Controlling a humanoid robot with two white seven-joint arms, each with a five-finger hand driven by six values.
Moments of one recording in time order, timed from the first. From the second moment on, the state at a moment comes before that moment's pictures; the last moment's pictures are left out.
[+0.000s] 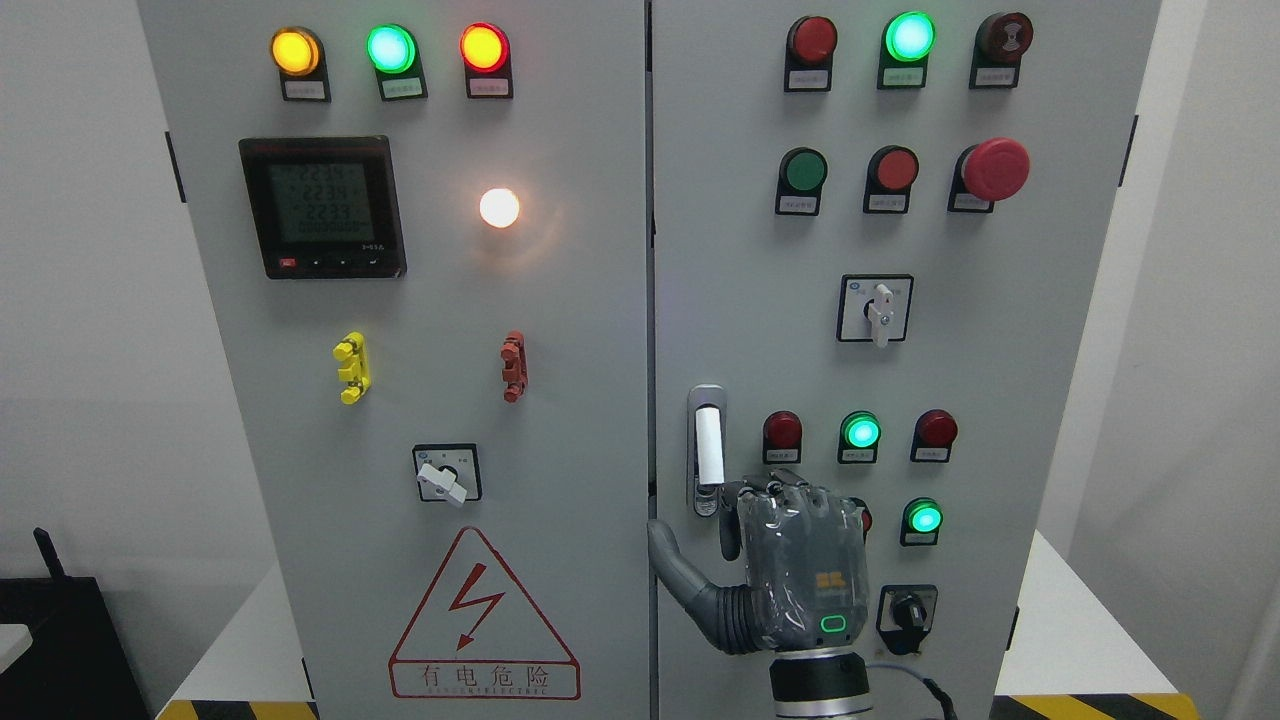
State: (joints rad) left arm 0.11 -0.05 0.00 0.00 0.11 -0.11 -0.07; right arm -0.44 0.13 0.34 -1.69 1.28 0.19 -0.30
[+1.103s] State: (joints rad) left arm 0.11 -0.05 0.00 0.00 0.11 -0.11 -0.07; right arm -0.49 0.13 0.33 -1.65 1.27 0.19 -0.31
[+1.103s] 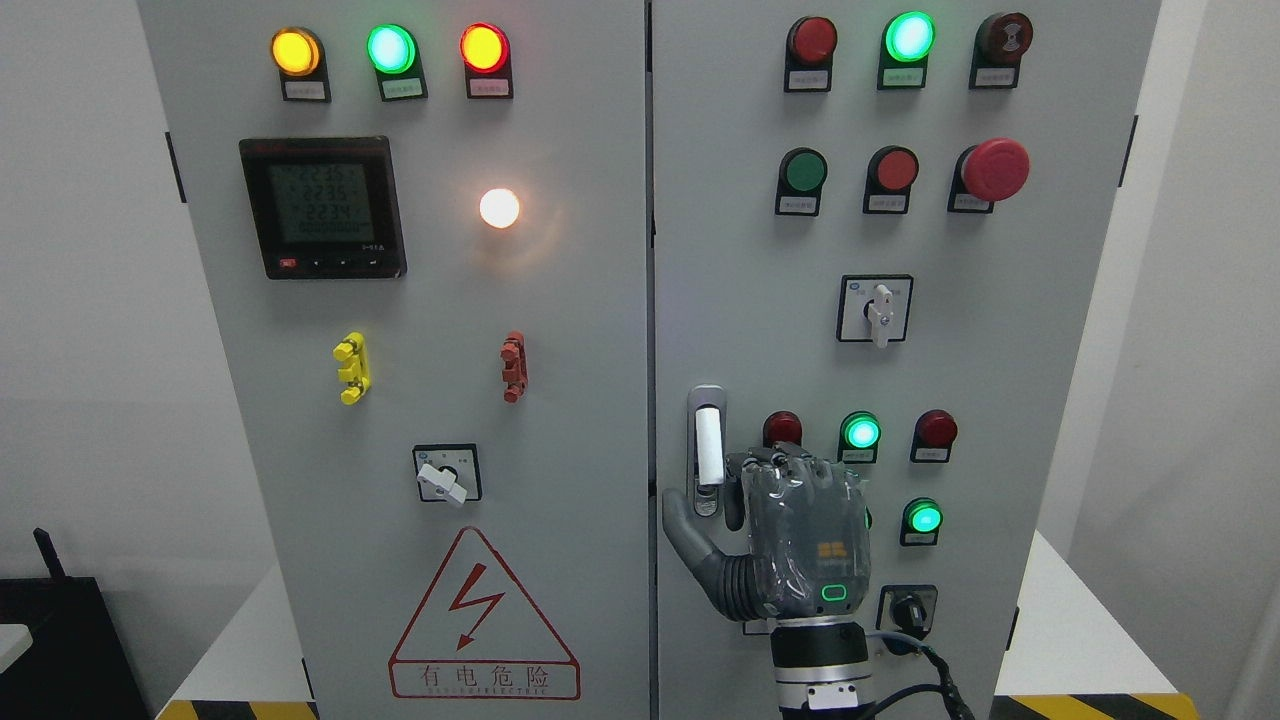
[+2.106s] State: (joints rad) left arm 0.11 -0.05 0.00 0.00 0.11 -0.11 -0.07; right arm -0.50 0.13 0.31 -1.63 1.27 0.20 -0.31
